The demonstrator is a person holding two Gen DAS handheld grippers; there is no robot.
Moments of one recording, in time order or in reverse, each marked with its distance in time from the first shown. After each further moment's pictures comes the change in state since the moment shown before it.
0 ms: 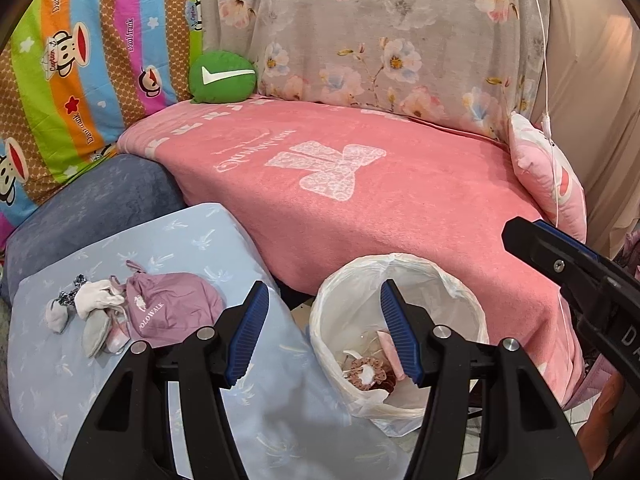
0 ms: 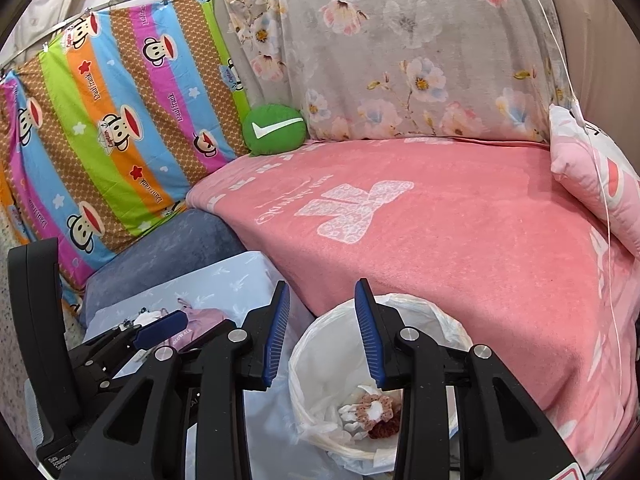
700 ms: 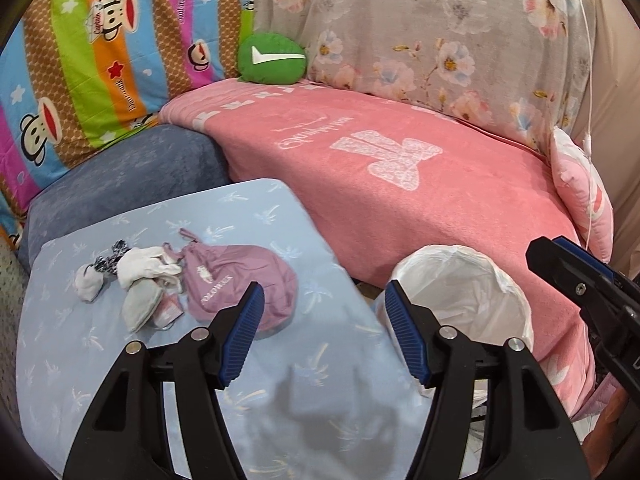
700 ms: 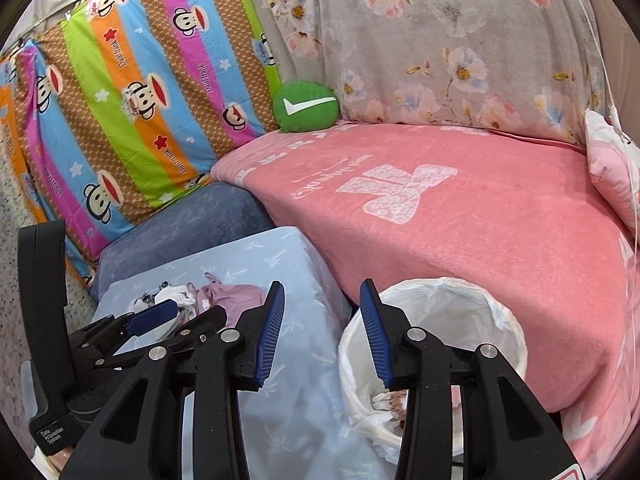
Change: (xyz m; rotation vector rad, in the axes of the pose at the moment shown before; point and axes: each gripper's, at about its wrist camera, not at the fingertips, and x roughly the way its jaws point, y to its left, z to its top) left arm -0.008 0.075 -0.019 -0.105 0.035 0.093; right arm 0.025 0.065 -0.020 -0.074 0.070 0.066
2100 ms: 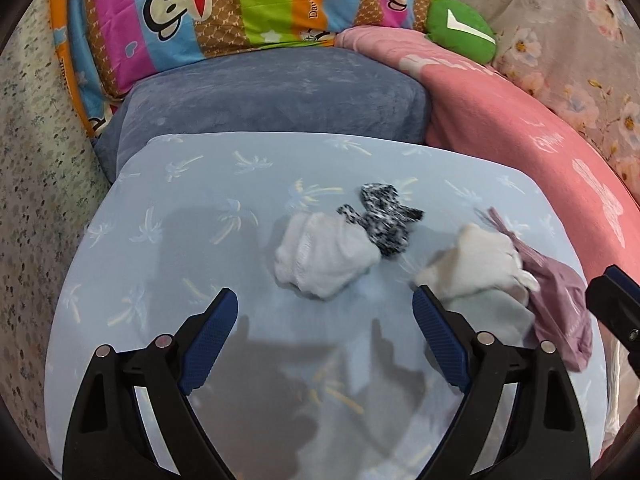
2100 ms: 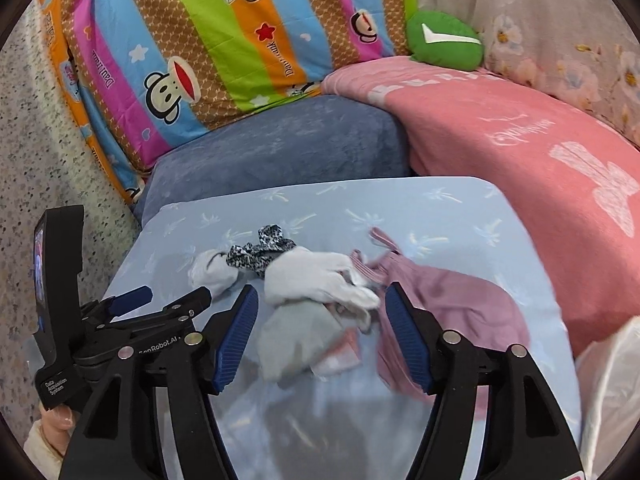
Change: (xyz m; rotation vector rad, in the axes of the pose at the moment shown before) left arm 0.067 0.296 -0.035 -0.338 0.144 0.289; right arm 0.220 0.260 -0.031 -0.230 0.251 0.220
